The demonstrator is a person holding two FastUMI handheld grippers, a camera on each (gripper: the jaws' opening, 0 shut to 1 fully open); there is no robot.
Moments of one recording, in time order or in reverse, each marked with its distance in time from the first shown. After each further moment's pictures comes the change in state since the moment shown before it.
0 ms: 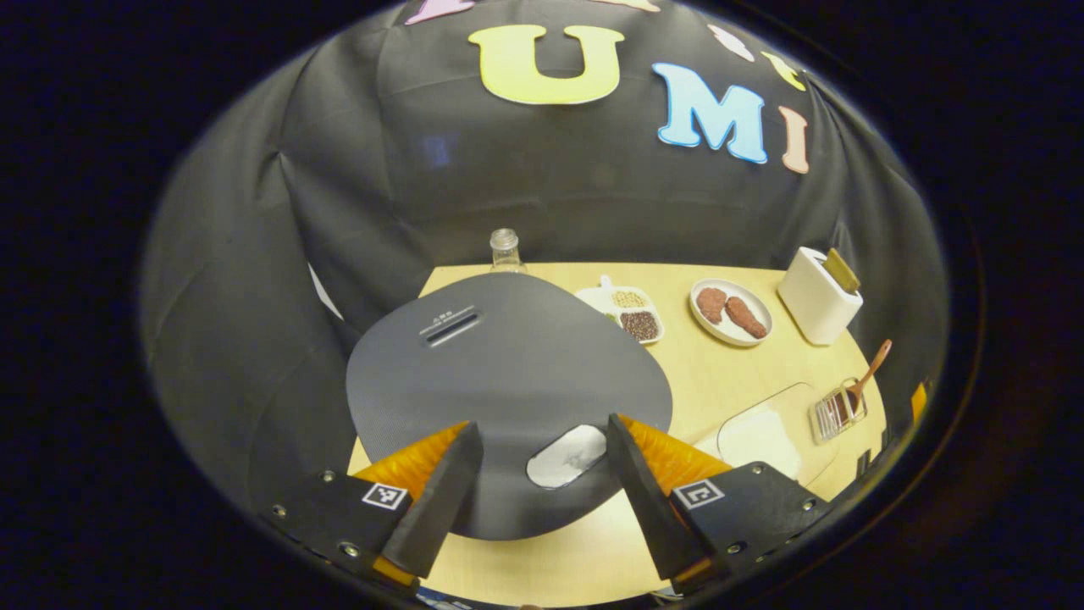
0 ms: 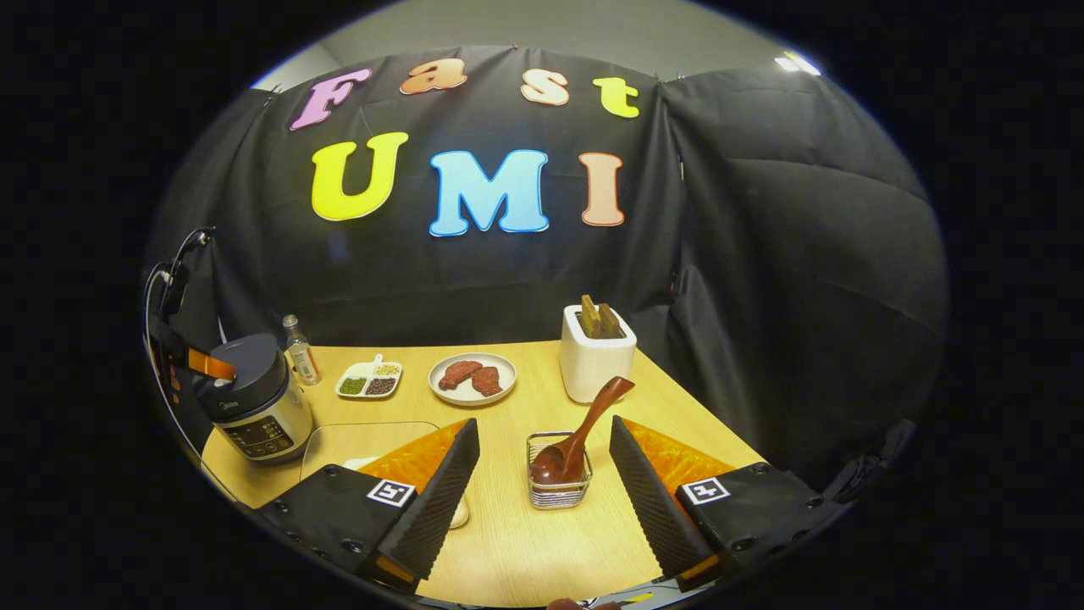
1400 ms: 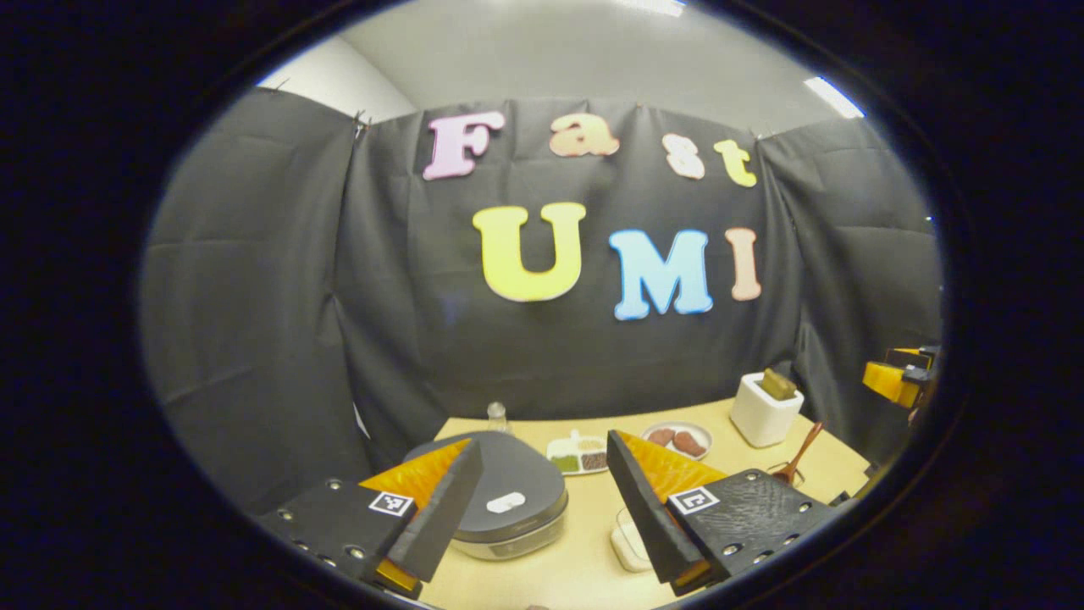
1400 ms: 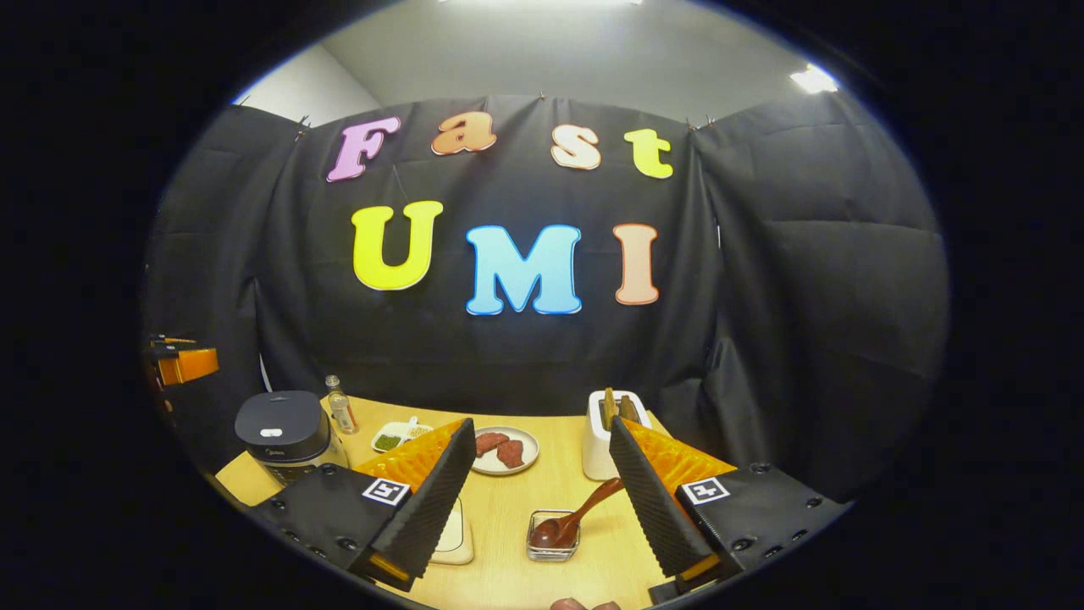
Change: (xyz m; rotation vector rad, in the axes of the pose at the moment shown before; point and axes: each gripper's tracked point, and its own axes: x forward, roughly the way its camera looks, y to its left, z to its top) left arm -0.253 -0.100 0.104 -0.016 -0.662 0.058; right arm -0.032 -0.035 0.139 -0.038 -0.227 0.159
